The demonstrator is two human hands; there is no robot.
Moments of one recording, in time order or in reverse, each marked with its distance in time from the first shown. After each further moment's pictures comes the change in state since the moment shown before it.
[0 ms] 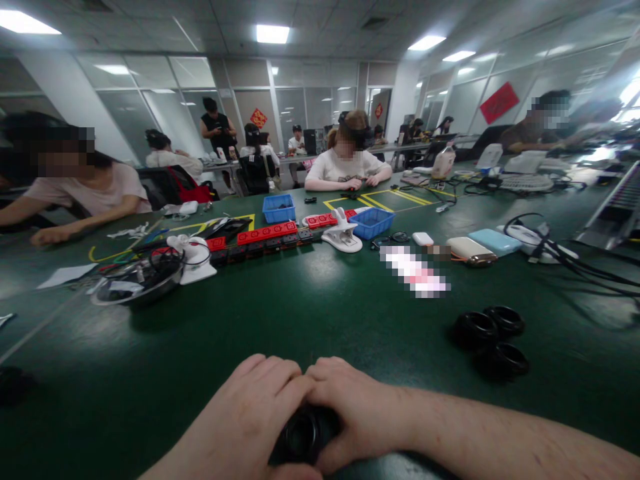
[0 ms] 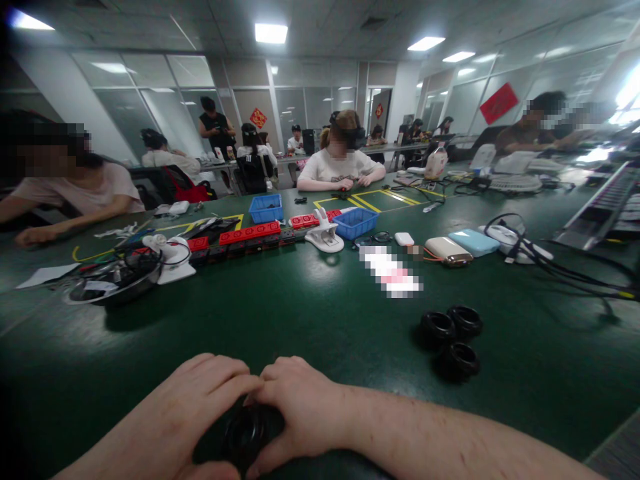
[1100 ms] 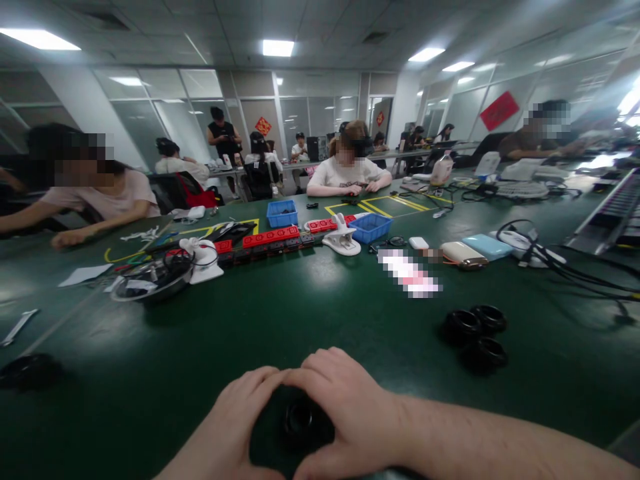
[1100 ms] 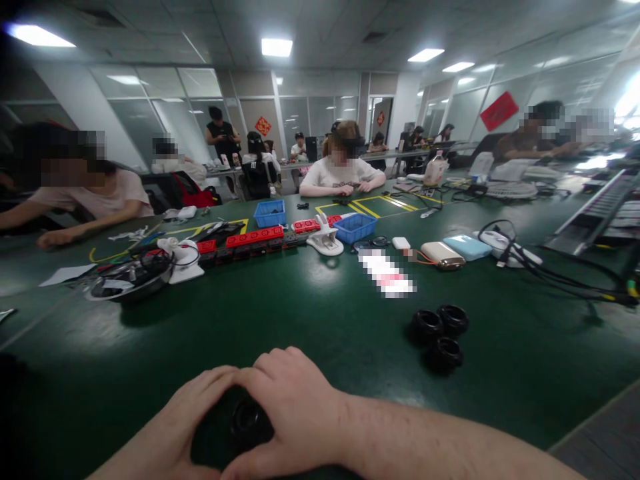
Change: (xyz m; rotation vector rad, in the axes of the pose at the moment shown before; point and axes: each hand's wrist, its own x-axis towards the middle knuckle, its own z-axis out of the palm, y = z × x) left_hand -0.032 -0.028 0.047 -0.200 0.132 -0.190; right_hand -0.010 -0.034 -0.003 -0.082 0.299 -0.034
